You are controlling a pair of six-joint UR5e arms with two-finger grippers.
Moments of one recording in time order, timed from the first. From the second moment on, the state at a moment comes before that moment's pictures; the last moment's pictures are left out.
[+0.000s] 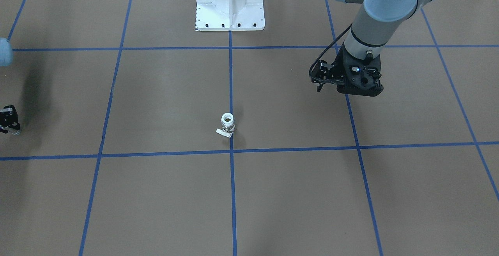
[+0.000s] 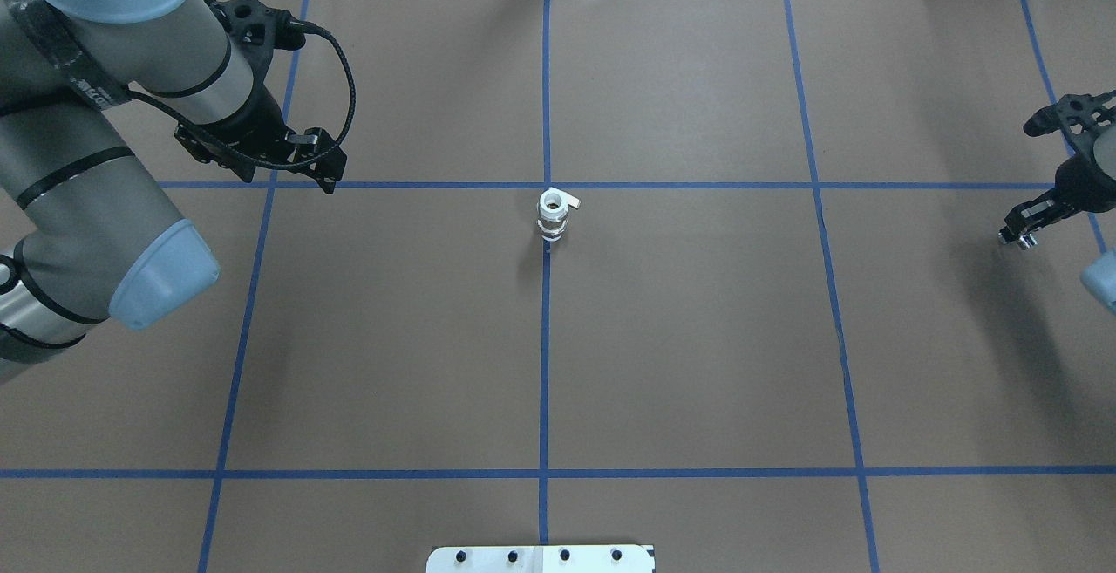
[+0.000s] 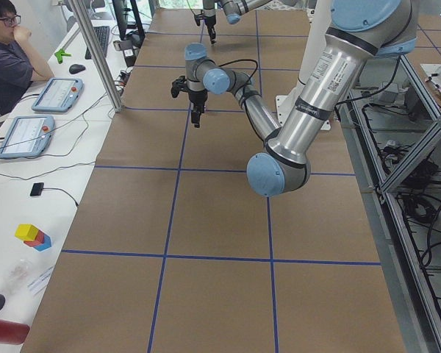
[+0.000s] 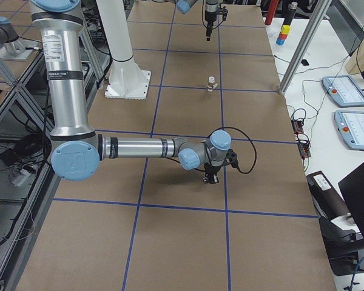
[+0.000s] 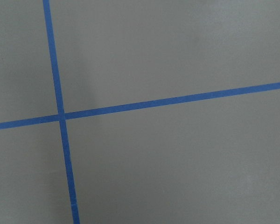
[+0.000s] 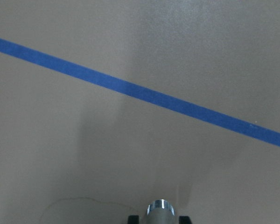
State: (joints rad) left arm -0.85 -2.09 -1.88 -1.36 -2.10 -0.77; right arm 1.14 -1.49 1.44 -1.18 2.27 0.22
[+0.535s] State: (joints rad) left arm -0.86 -2.09 -1.88 -1.36 -2.10 -0.76; right arm 1.26 -1.44 1.47 -1.29 2.37 0.22
